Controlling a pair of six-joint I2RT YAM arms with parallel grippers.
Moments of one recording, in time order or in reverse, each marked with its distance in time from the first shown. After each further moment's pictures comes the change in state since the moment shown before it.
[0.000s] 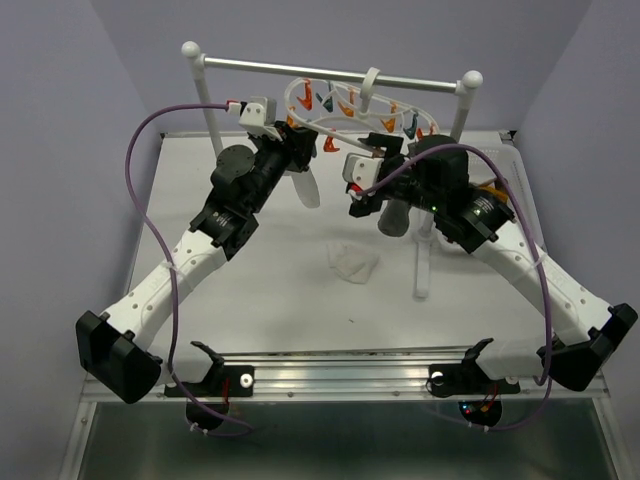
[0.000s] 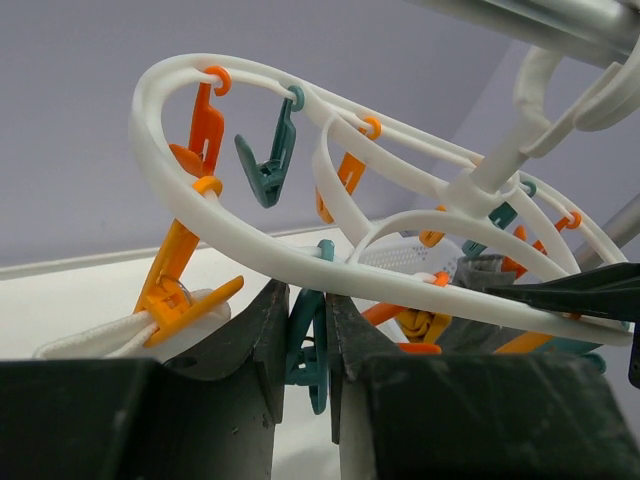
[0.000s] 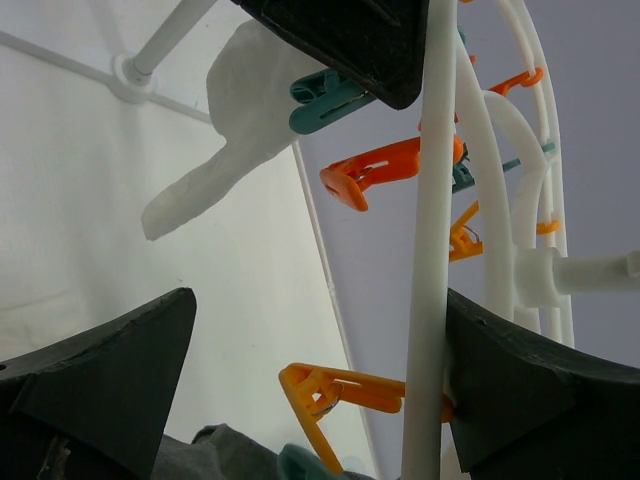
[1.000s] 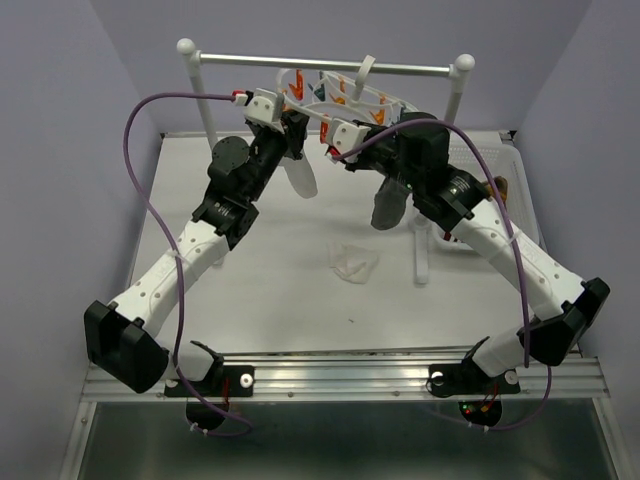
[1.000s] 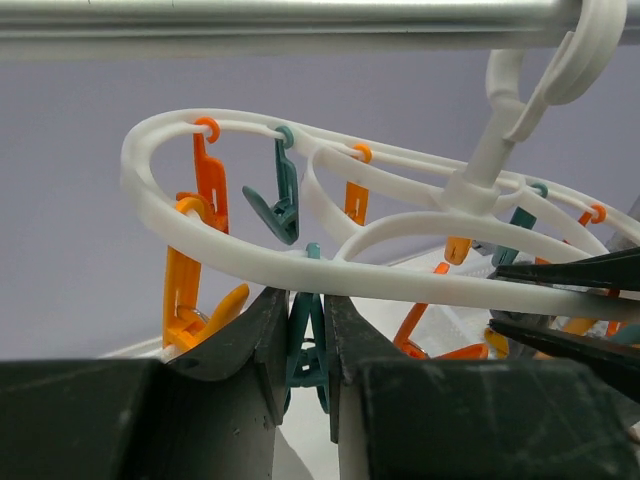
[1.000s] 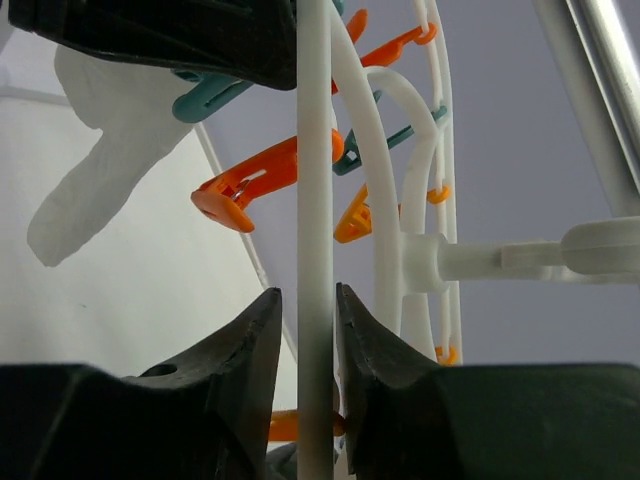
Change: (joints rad) left arm 0.042 0.054 0.035 0.111 0.064 0.276; right arm 0.013 0.162 0.177 0.126 0.220 0.012
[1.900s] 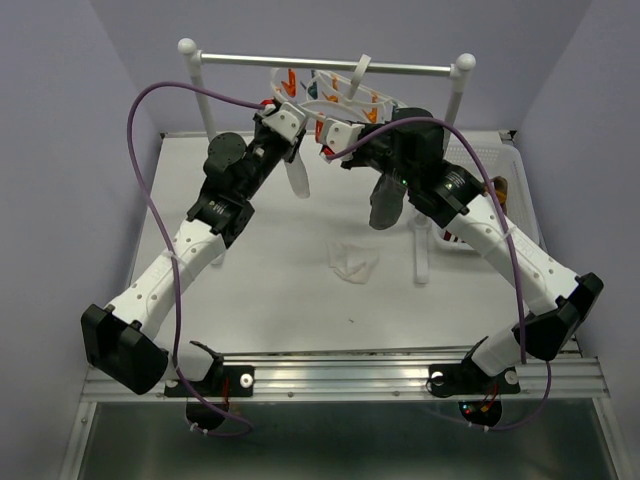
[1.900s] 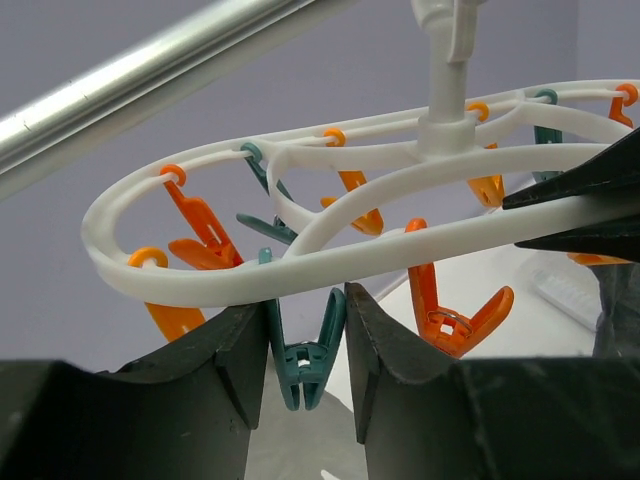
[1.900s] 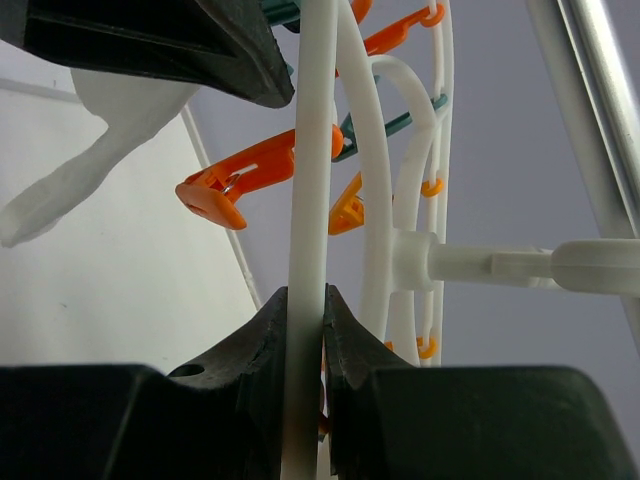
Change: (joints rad) left arm 0.018 -0.008 0.021 -0.067 0.126 0.428; right arm 0.006 0.035 0.047 -0.023 -0.005 -0.048
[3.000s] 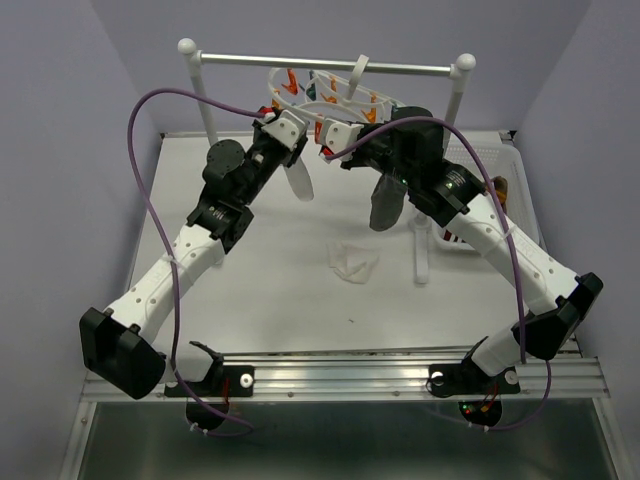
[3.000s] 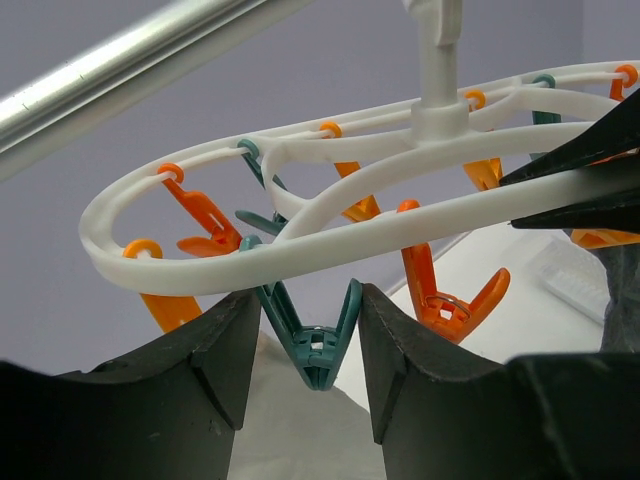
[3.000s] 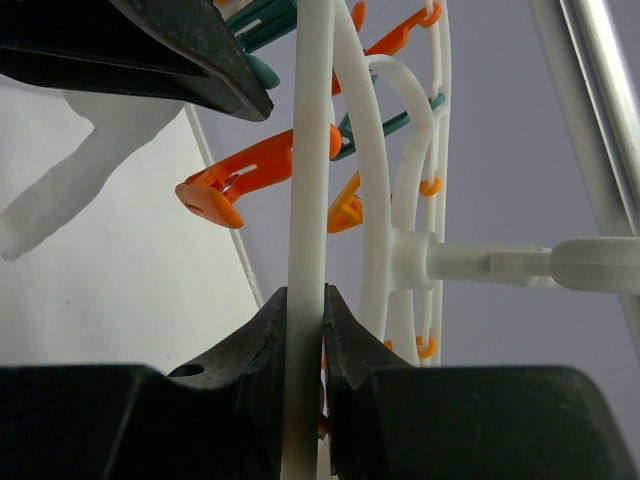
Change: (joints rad) left arm 0.001 -0.027 -0.058 0.042 -0.008 0.026; right arm 0.001 0.004 0.016 -0.023 -0.002 -0.004
